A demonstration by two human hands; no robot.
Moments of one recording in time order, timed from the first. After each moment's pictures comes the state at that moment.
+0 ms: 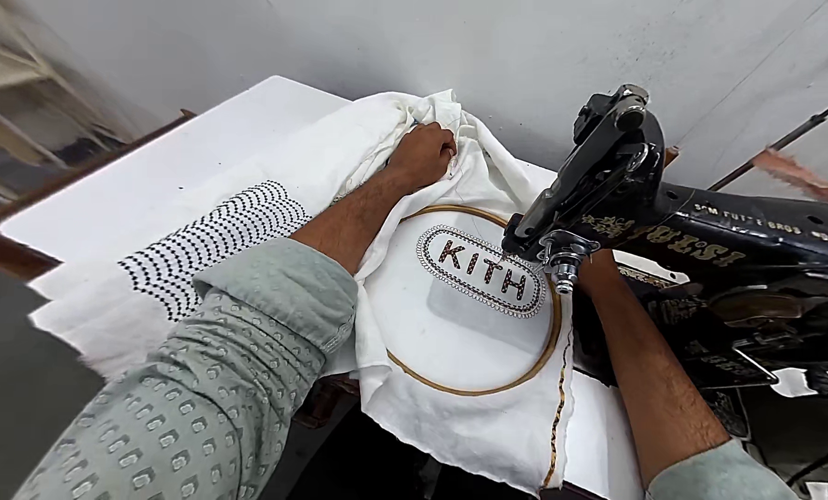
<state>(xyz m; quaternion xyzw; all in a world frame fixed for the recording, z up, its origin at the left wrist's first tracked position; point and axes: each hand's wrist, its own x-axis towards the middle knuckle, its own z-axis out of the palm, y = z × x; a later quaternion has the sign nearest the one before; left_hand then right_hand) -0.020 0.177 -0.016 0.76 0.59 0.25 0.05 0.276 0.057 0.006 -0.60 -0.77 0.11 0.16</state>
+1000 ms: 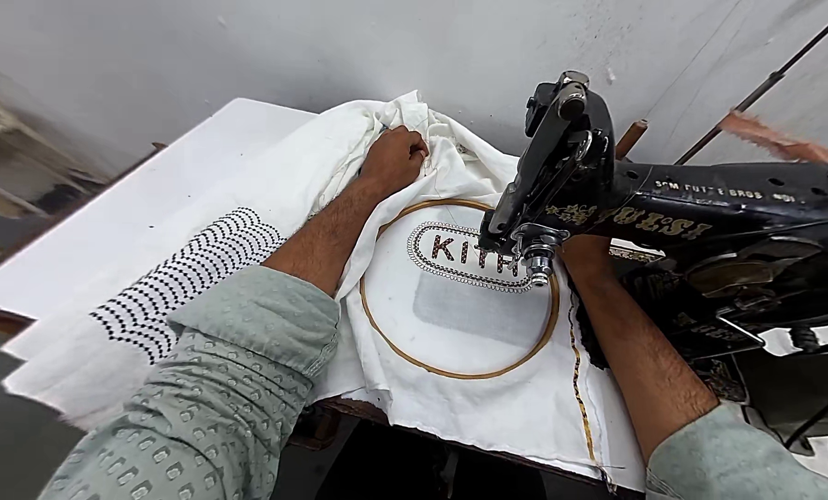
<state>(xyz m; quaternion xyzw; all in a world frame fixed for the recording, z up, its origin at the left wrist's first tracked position) -0.021 0.178 -0.014 0.75 0.60 0.26 0.06 0.283 0.074 -0.025 -0.64 -0.70 -0.02 0.30</state>
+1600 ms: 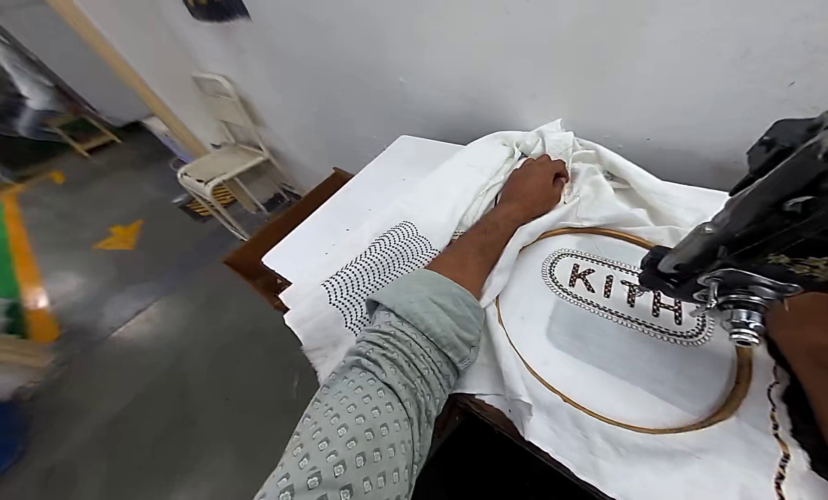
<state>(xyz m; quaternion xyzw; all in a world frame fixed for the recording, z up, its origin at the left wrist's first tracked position) -0.017 0.179 -0.014 0.75 0.61 0.26 0.06 0.290 0.078 -0.019 -0.62 -0.73 0.09 0.27</state>
